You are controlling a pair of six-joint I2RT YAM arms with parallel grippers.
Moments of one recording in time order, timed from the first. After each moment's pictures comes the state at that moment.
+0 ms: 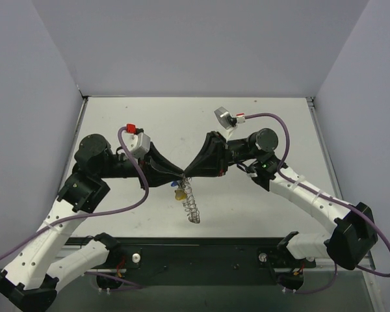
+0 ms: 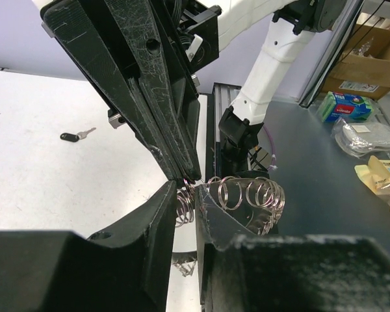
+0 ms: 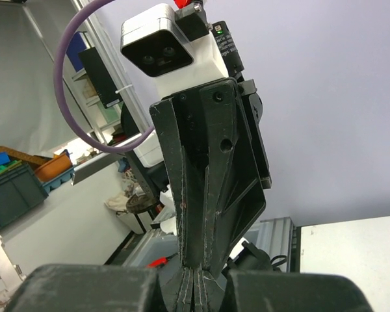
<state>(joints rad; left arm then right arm) -0.56 0.87 1.07 -0.17 0.98 -0.15 0.69 1.28 0.96 0.78 -1.12 0.85</state>
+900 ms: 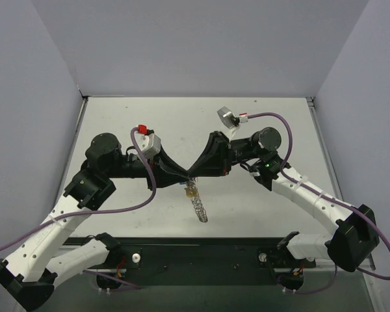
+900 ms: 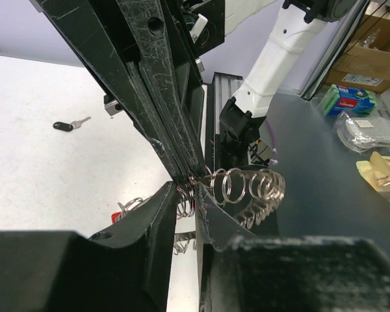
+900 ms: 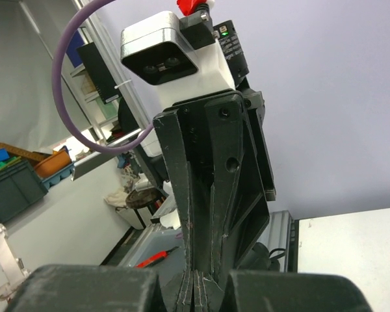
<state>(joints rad) -0.62 0.92 1.07 -0.20 0.90 -0.12 0.67 1.27 0.96 0.75 -1.14 0.84</state>
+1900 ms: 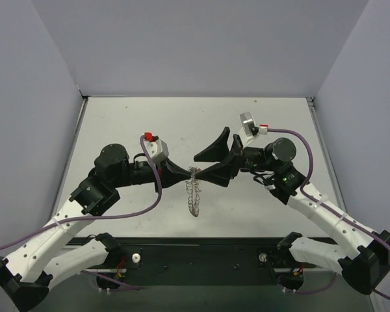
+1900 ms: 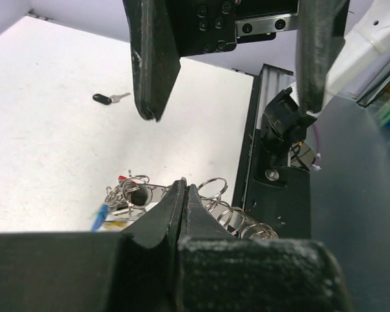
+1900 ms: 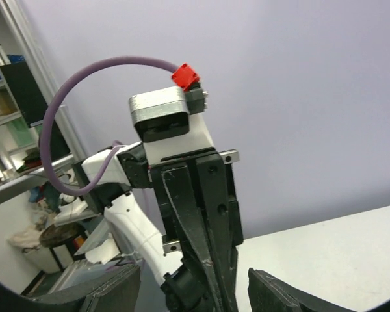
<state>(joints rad) -0.71 0.89 0.97 -0.17 0.64 -0.11 0.65 1.06 0.86 0.55 -0.89 0.62</state>
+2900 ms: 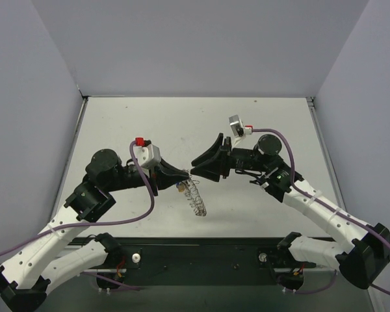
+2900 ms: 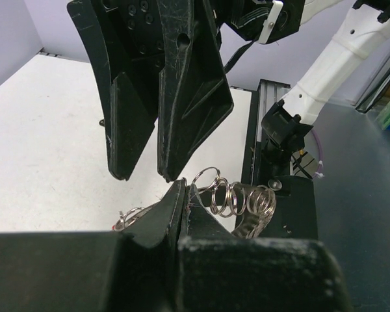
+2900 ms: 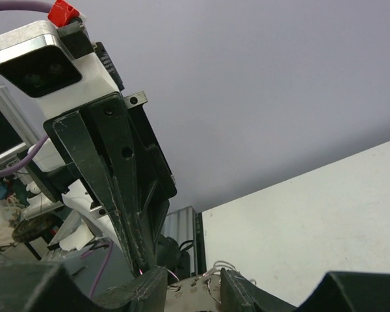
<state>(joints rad) -0.71 0.81 0.93 -0.11 0.65 -0.08 0.67 1.10 0.86 0.34 -0.79 0.47</state>
